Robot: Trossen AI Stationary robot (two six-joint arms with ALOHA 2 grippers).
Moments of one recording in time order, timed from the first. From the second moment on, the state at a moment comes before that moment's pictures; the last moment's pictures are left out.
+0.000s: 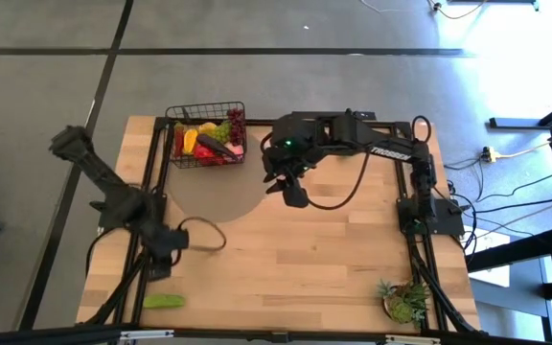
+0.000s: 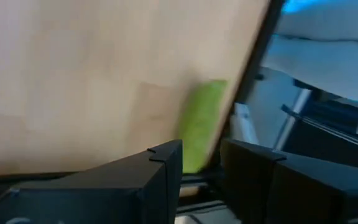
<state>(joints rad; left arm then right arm) -0.70 0.98 0.76 -0.77 0.30 -1.16 -0.05 1.99 2.32 -1.17 -0.30 -0.14</state>
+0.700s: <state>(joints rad) -1.06 1.23 0.76 -0.51 0.06 -1.40 -0.06 1.97 2.32 -1.21 -0.38 -0.17</state>
